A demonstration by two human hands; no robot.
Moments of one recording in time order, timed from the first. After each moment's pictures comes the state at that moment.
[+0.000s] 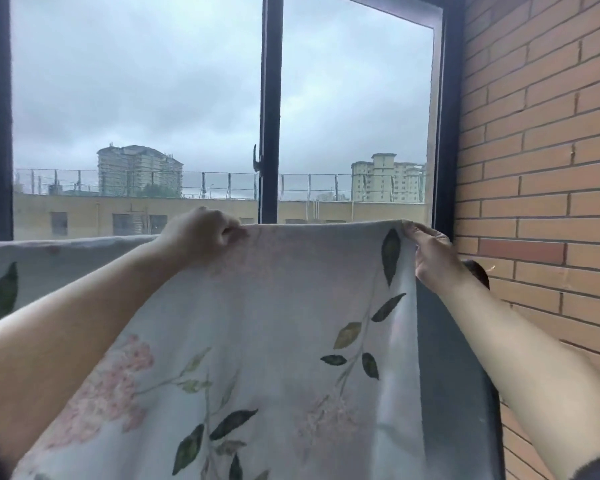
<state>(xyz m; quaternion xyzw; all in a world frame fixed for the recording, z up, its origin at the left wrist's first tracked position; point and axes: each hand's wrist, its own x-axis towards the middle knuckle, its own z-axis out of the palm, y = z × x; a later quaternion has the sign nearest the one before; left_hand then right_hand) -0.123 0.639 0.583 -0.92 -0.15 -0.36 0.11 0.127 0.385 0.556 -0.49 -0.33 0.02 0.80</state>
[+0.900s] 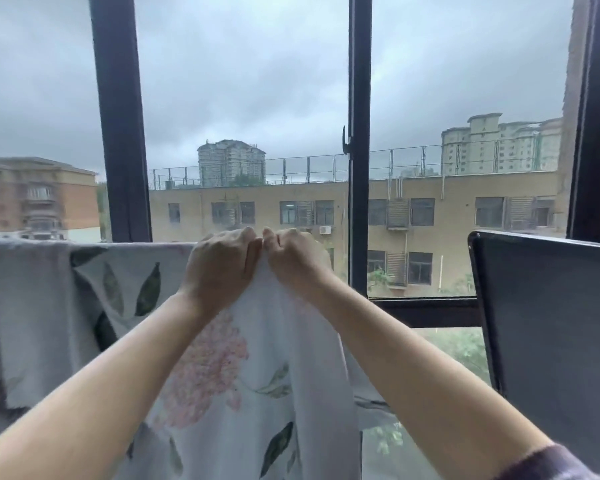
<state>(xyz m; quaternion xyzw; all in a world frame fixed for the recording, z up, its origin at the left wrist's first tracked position) -0.199 0.712 0.529 -0.81 -0.19 -0.51 0.19 -0.093 0.622 0.547 -0.71 -0.54 -0.18 0.42</state>
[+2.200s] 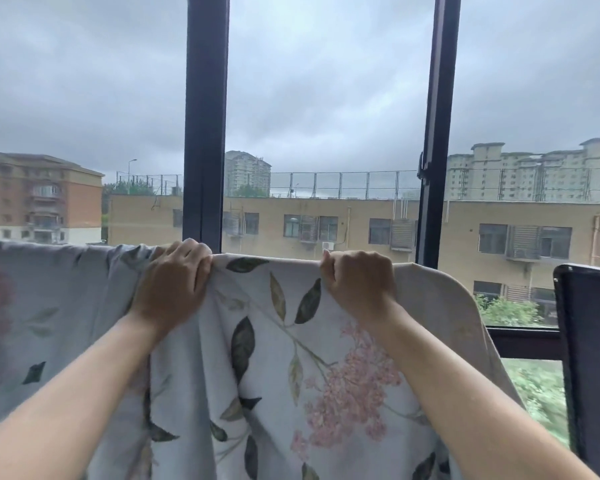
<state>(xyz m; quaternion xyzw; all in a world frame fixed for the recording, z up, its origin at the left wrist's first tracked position) -0.413 0.894 0.517 -0.79 -0.25 -0.53 0.20 -0.193 0.723 0.540 -0.69 -0.46 -0.51 0.23</state>
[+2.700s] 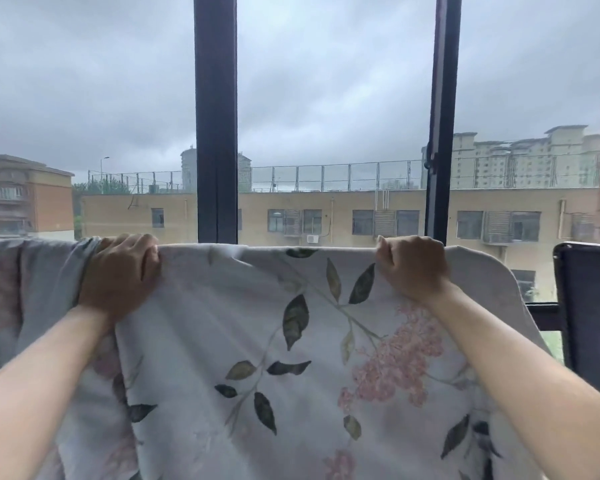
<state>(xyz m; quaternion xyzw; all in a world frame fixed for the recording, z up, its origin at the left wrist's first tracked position) -0.531 0.979 0.520 -0.77 -0.31 -0.52 0.22 -0.202 0.715 0.540 -0.71 -0.43 -0.51 0.22</state>
